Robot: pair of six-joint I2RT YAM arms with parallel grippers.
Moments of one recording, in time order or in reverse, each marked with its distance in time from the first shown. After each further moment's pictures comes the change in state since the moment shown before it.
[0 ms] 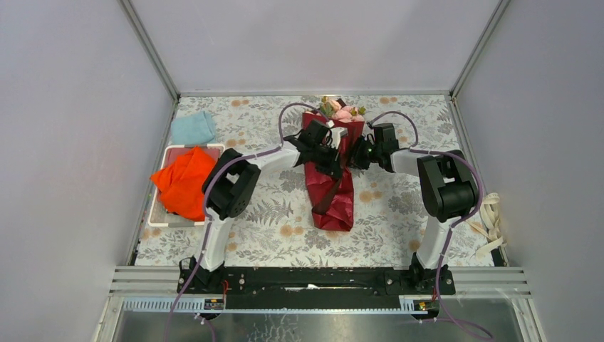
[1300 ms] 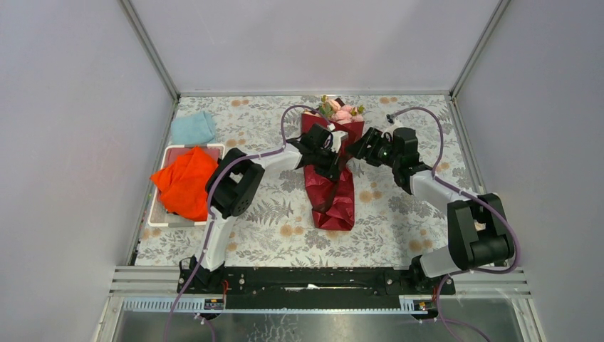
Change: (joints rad) left arm 0.000 0.051 -0.009 0.009 -0.087 0.077; right arm -0.008 -0.438 -0.260 0.169 0.123 -0.048
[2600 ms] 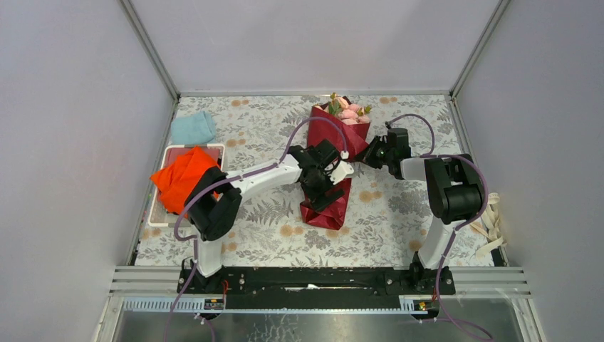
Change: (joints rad) left arm -0.180 -0.285 -0.064 -0.527 -0.276 0.476; right arm -0.087 0.399 0.129 0.031 0.039 0.001
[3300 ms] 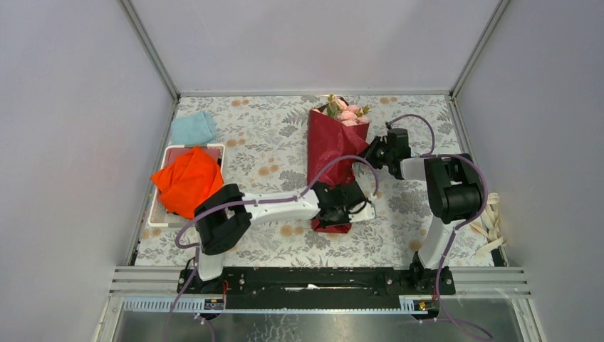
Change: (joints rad) left arm -0.267 0.013 -0.101 0.099 -0.247 0.097; right arm -0.001 0.007 0.002 0.002 0.010 -0.003
